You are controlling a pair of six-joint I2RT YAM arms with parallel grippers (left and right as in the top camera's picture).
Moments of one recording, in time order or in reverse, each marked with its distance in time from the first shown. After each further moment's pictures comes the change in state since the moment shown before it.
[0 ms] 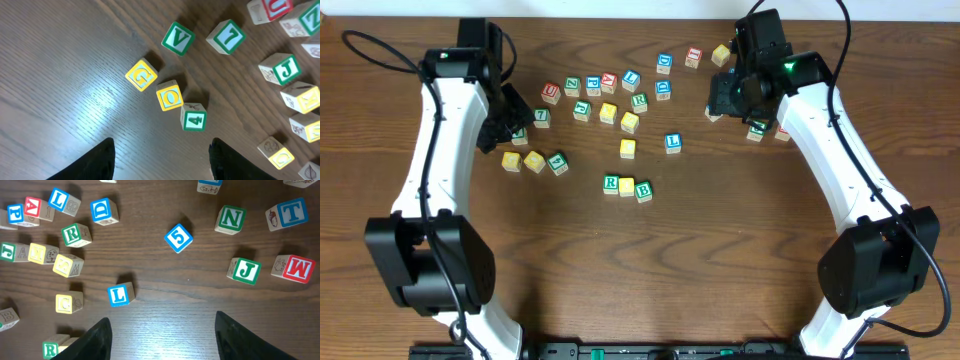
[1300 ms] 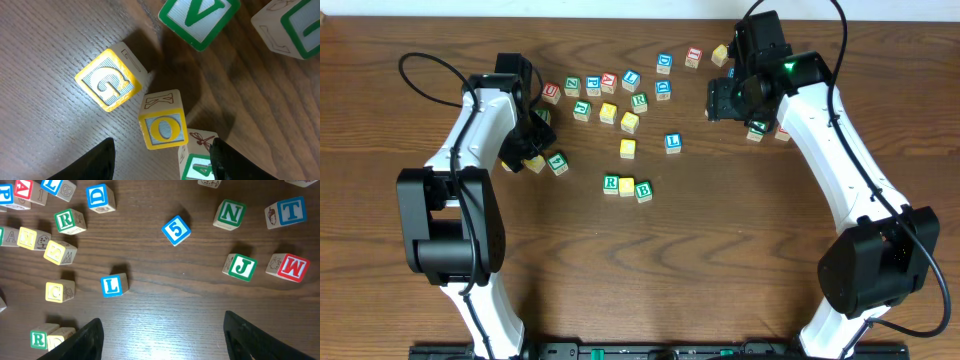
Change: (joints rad) left arm -0.029 0.152 -0.183 0.216 0.031 -0.145; right arm 0.000 0.000 0.000 -0.034 0.001 -0.064
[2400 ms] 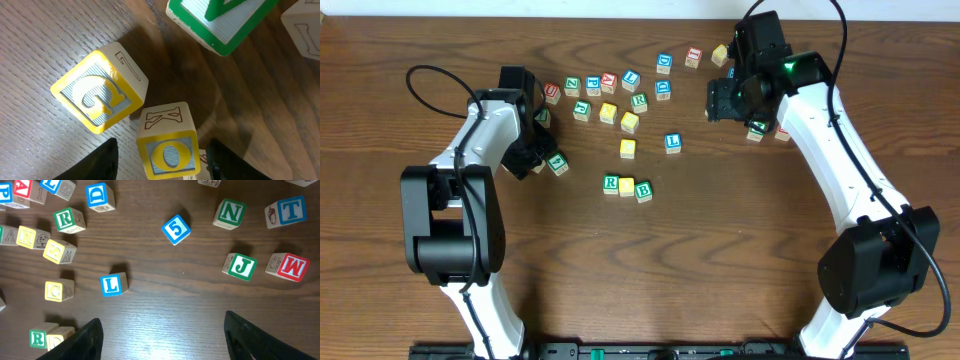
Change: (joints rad) left arm 0.000 0.000 -0.111 0.130 0.000 -0.019; right arm 0.000 0.000 0.000 -0.003 0.000 -0.003
